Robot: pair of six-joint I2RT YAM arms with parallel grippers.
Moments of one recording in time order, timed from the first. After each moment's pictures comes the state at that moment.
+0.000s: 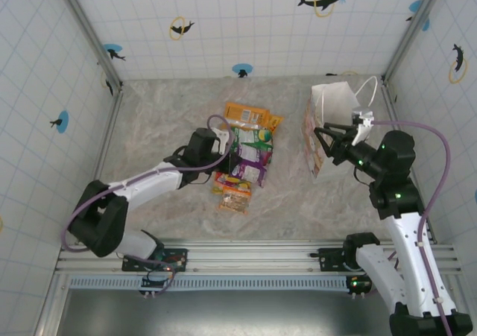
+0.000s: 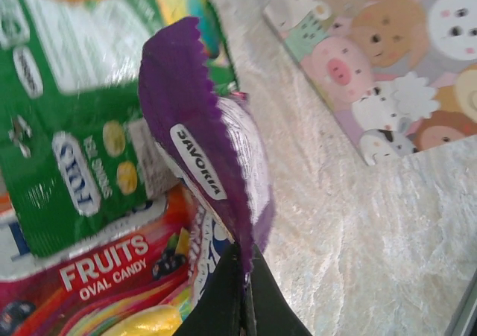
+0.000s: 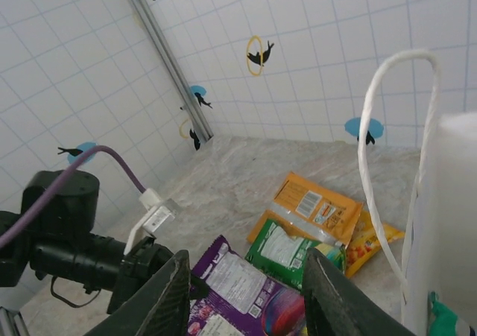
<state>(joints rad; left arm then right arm) -0.63 1.41 0.80 -0.07 0.37 -0.34 0.14 0.70 0.82 -0.24 -0.61 0.27</state>
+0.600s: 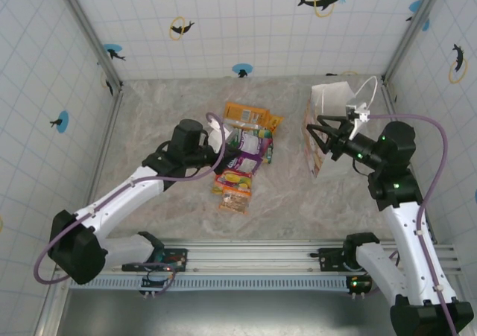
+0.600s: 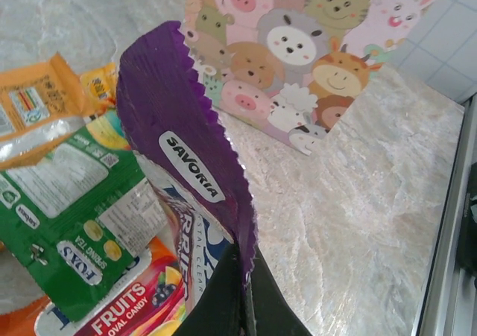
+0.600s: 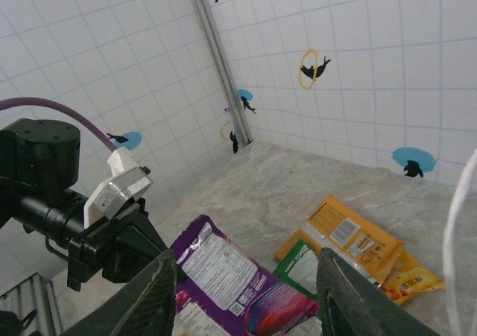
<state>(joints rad) -0.63 1.20 0.89 -0.25 0.48 0.03 0.14 0.78 0.86 -0.15 -0.77 0.23</state>
